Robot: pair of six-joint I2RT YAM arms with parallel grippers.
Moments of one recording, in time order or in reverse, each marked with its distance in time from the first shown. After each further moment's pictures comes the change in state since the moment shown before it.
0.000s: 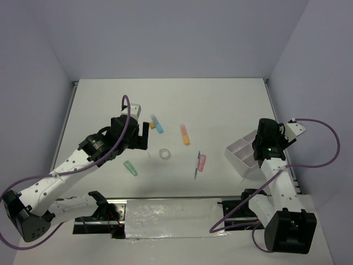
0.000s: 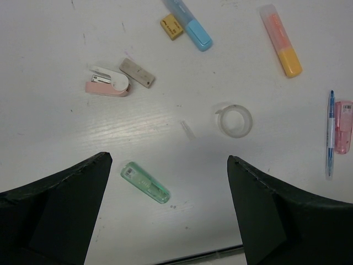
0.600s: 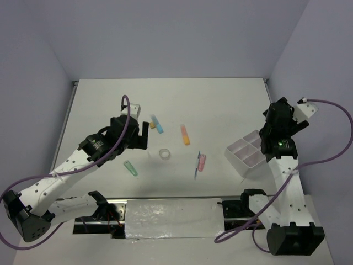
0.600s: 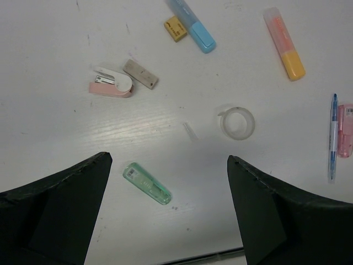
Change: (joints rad) left arm 0.000 0.000 0.000 0.002 -0.010 -0.002; right arm 0.049 -0.024 0.308 -0.089 -0.156 -0.053
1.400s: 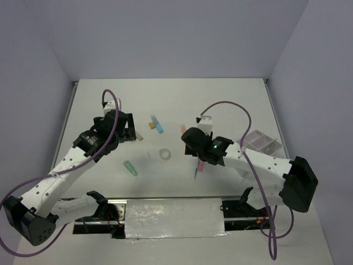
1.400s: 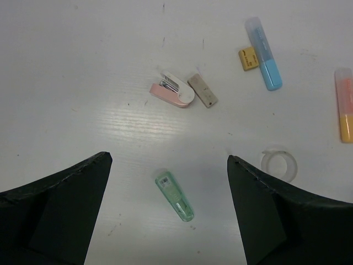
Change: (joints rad) left arm 0.159 -0.006 0.001 -0.040 -0.138 -0.109; right arm 0.966 0.392 0.046 -0.188 -0.201 0.292
